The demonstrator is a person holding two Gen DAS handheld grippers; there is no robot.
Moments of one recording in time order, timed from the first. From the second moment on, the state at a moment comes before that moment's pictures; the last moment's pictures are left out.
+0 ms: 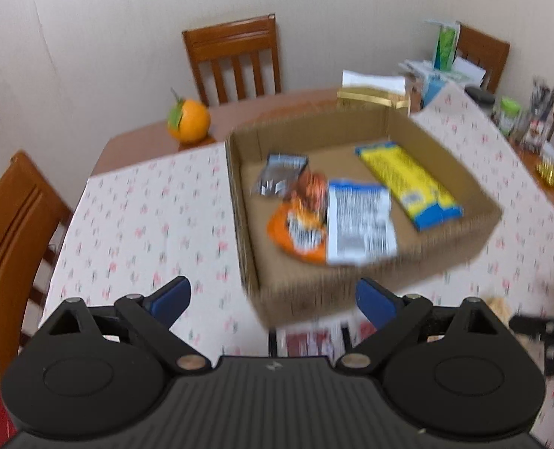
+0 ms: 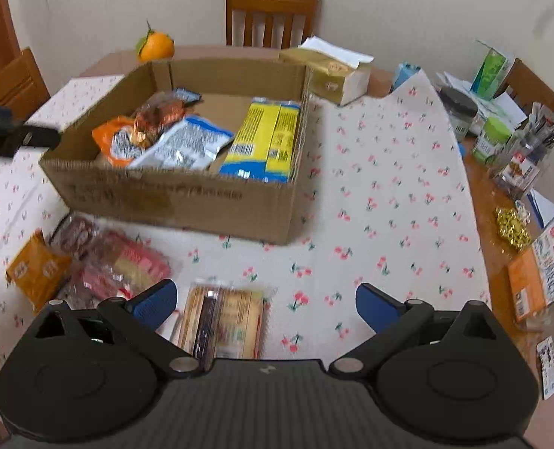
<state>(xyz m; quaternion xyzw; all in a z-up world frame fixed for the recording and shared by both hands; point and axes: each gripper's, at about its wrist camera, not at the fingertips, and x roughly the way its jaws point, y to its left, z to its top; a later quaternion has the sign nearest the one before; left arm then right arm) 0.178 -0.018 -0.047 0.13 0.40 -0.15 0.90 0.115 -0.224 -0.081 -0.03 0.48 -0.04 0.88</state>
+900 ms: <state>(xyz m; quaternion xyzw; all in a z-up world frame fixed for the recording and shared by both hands) 0.153 0.008 -0.110 0.10 0.49 -0.08 0.86 0.108 -0.215 -0.104 -0.03 0.51 -0.03 0.86</state>
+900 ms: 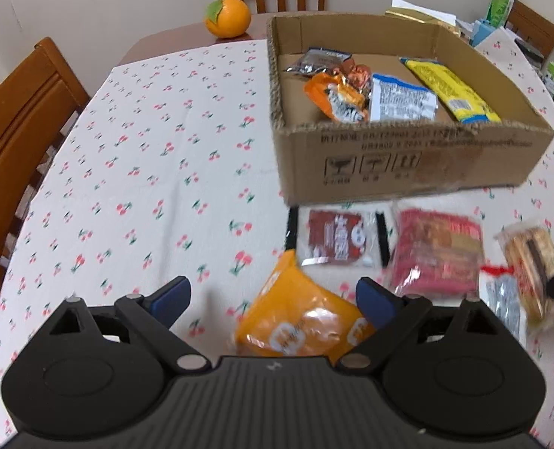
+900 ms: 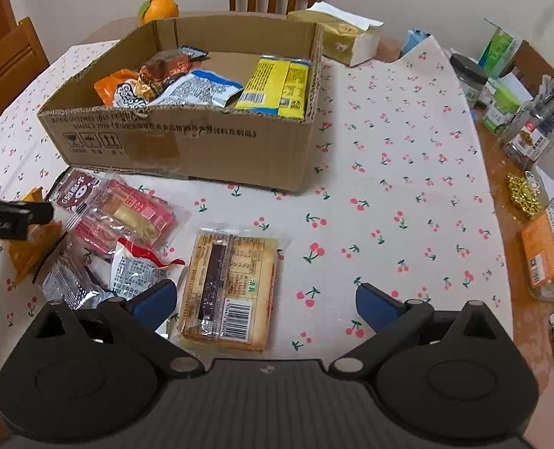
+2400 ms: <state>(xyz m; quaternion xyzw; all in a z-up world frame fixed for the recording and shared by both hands) 0.139 0.026 -0.136 0.04 0.50 -0.06 0.86 0.123 -0.237 -0.142 -0.04 0.51 0.02 0.86</state>
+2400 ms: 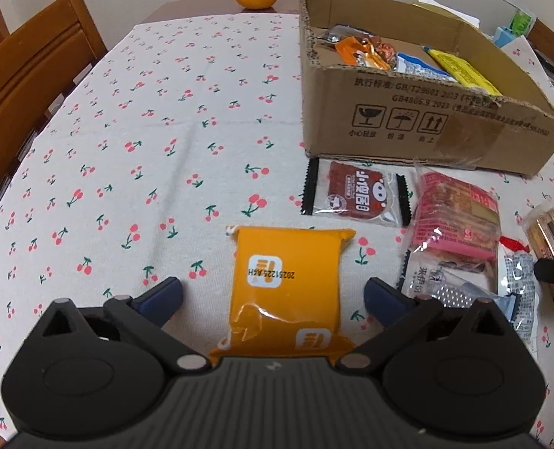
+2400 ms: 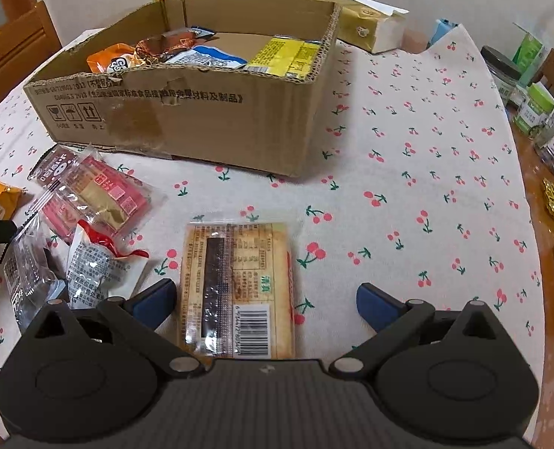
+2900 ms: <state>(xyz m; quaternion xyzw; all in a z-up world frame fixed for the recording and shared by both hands) 0.136 0.017 -0.126 0.05 0.49 -0.08 0.86 0.118 -0.222 -0.134 -0.06 0.50 0.05 0.86</state>
